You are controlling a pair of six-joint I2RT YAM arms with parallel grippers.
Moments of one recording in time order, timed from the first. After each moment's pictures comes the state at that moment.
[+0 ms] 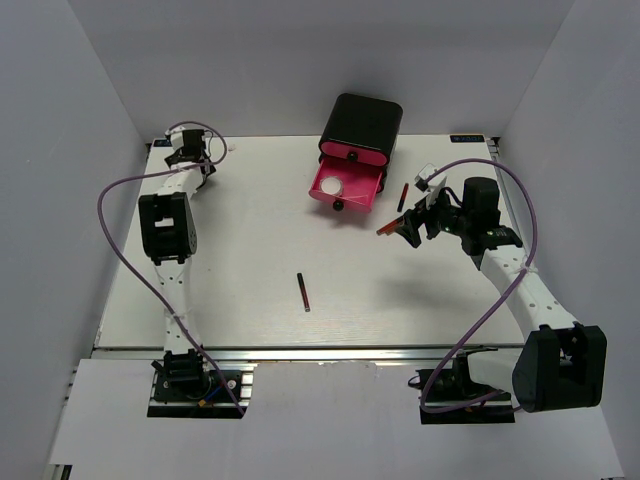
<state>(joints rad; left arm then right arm) 0.06 2.49 2.05 -0.31 -0.44 -0.39 0.14 1.20 0.87 -0.18 -0.65 -0.43</state>
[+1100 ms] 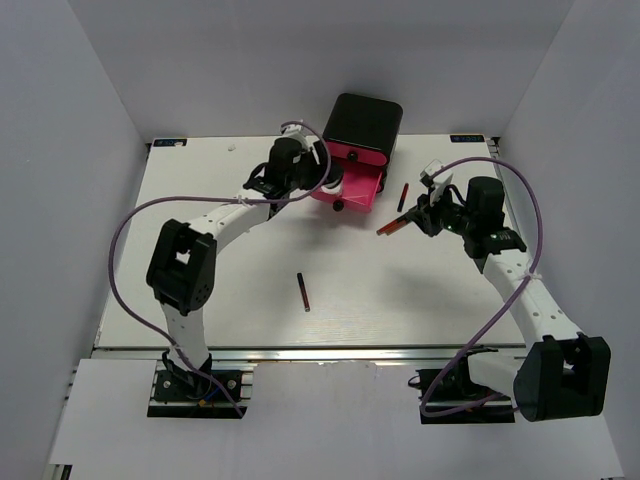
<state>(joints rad) -0.50 1.90 1.45 0.09 0.10 -0.65 0.14 1.16 0.87 -0.16 -0.61 -0.36</state>
